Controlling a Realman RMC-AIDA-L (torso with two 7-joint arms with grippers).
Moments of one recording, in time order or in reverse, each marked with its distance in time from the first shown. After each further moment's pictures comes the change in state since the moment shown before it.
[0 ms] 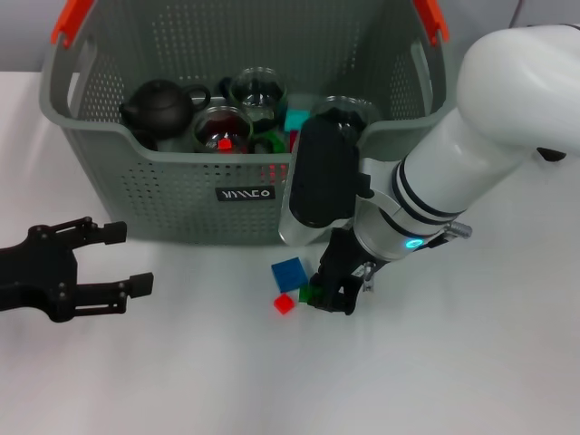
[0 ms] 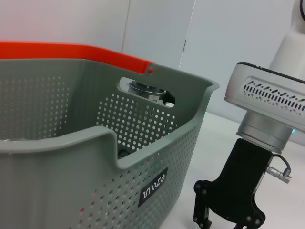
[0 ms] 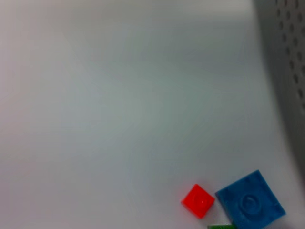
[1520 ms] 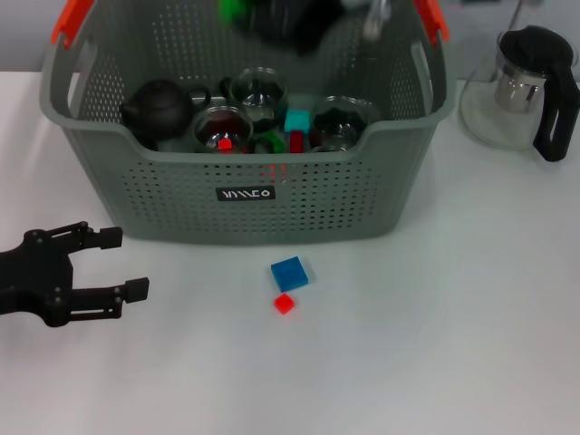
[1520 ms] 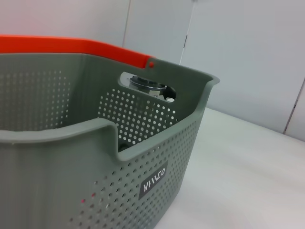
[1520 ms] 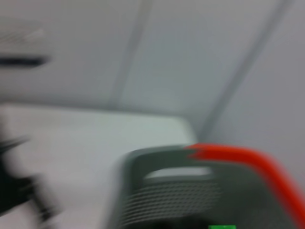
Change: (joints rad) left arm 0.005 0.002 -0.006 0.009 0.014 0.007 0.000; right arm -0.161 -0.021 0.498 -0.918 -0.097 -0.289 0.136
